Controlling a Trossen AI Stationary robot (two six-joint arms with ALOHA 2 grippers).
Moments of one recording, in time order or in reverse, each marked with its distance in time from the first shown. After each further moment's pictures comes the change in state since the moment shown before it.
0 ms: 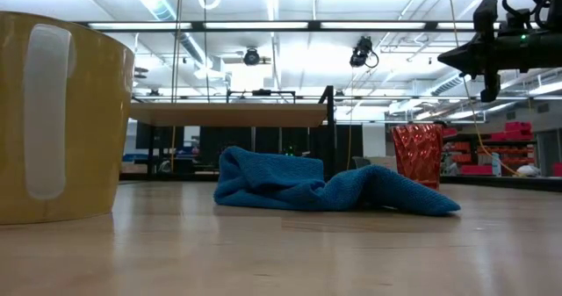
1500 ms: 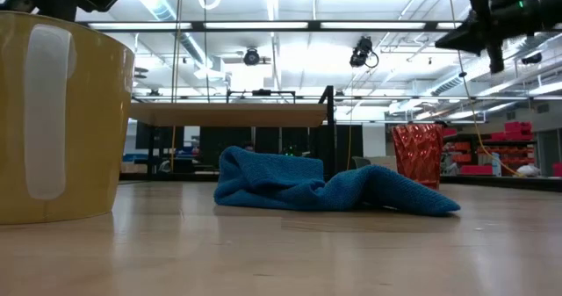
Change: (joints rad) left arm -1.009 0.258 -0.002 -0.815 -0.569 -0.866; right arm -0.001 0.232 0.407 -0.481 -0.082 -0.300
